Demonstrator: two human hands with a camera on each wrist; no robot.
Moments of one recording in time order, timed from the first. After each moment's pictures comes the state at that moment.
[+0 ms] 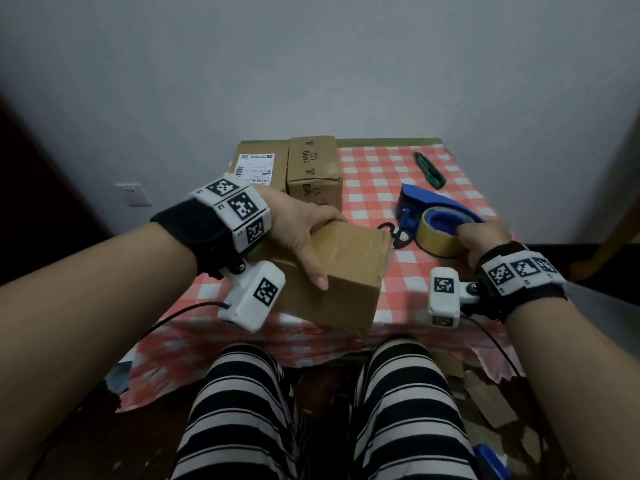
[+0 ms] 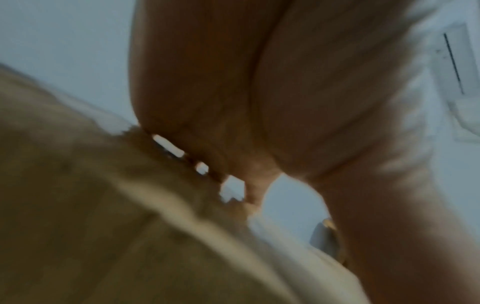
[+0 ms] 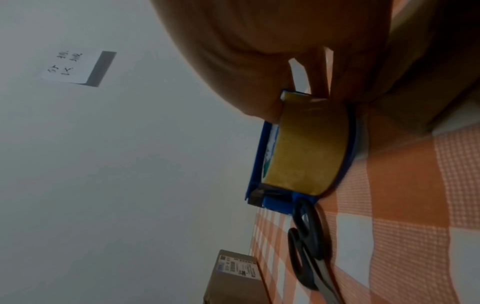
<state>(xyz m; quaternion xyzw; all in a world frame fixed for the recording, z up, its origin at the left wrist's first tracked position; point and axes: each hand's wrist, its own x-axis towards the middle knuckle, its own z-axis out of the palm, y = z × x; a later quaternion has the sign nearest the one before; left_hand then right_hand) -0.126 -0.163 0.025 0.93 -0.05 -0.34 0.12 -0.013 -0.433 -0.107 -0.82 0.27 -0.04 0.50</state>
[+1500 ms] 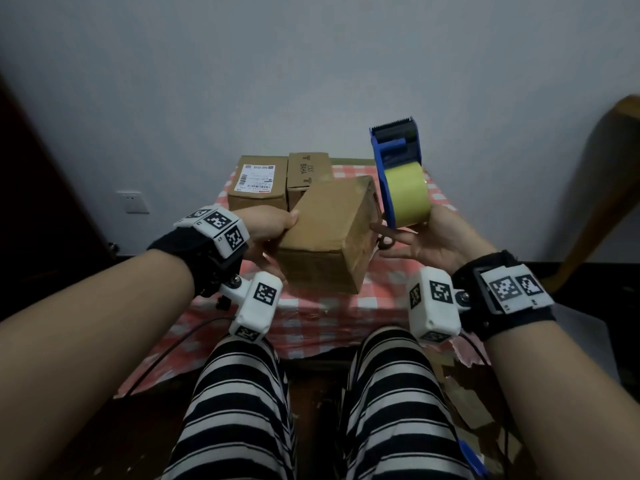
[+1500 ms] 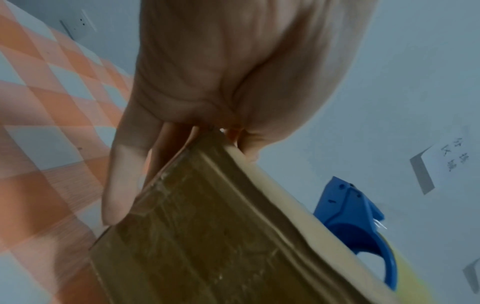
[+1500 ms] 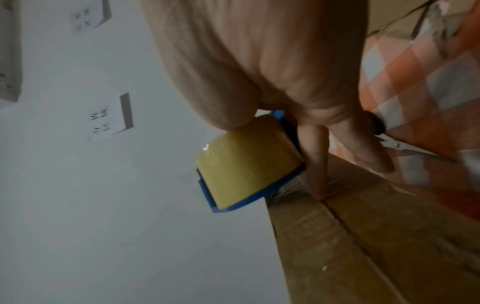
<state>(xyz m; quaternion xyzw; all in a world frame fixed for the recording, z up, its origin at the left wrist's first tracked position) -0.165 -0.140 -0.010 0.78 0.22 -0.20 0.54 -0.137 -0.385 -0.012 -0.58 0.04 0.19 0.79</state>
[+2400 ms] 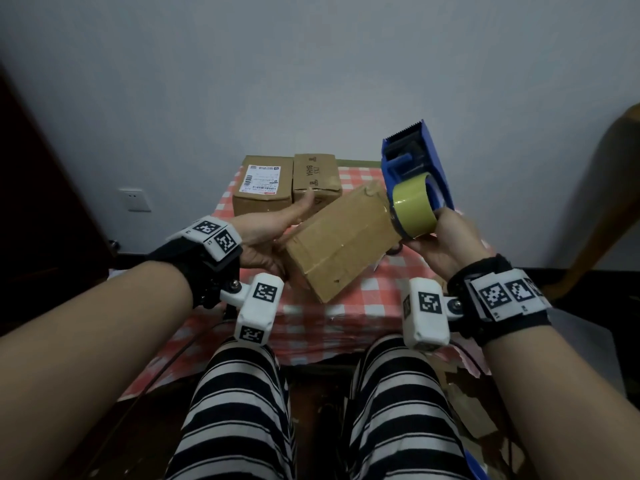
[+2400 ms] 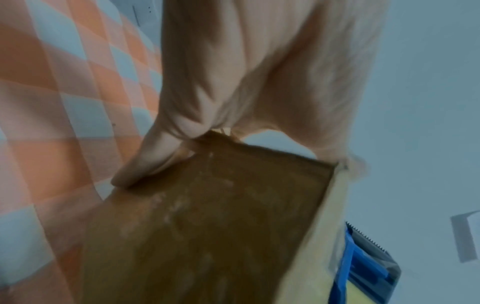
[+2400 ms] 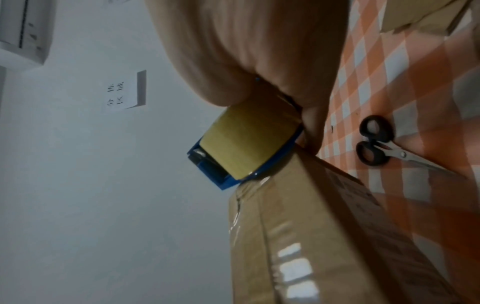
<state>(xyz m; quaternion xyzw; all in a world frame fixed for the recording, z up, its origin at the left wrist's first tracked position) -0.174 -0.131 -0.009 0.72 0.15 -0.21 0.65 -0.114 -0.373 -0.026 -0.55 0.14 0.02 0.82</state>
